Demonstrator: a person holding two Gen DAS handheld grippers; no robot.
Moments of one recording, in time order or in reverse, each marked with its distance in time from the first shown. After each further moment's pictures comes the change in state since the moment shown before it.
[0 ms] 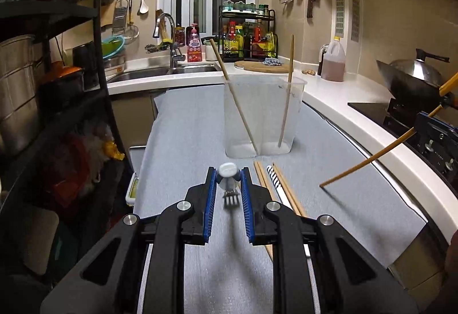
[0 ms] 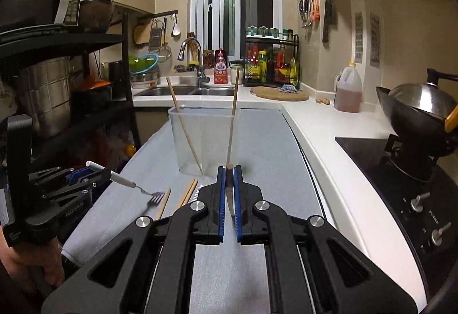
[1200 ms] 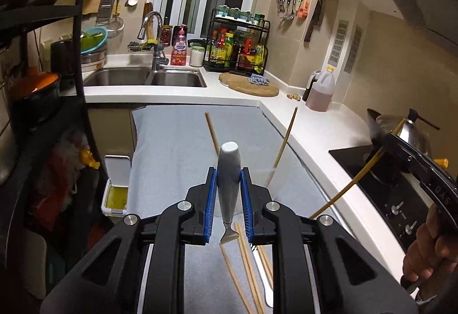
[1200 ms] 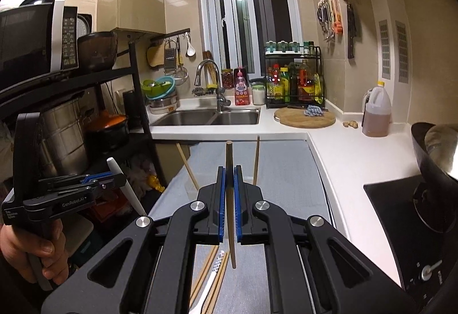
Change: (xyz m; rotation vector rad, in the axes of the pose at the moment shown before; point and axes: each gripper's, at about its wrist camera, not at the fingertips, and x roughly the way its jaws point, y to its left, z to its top) left arm 0.012 0.035 0.138 -0.117 0.052 -0.161; right arm 0.047 -0.011 0.134 0.050 -0.043 0.140
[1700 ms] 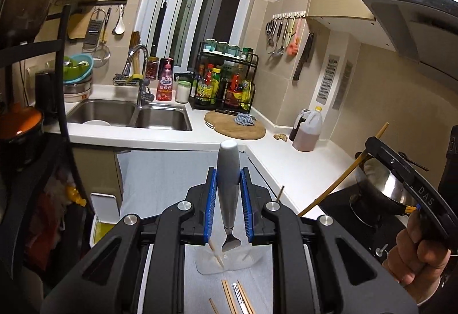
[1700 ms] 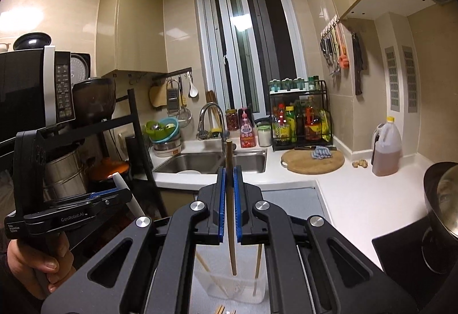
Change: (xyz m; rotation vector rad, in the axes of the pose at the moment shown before) left arm 0.016 -0.005 0.091 0.003 -0.125 -0.064; right arm 0.038 -0.013 0.087 0.041 -0.149 0.026
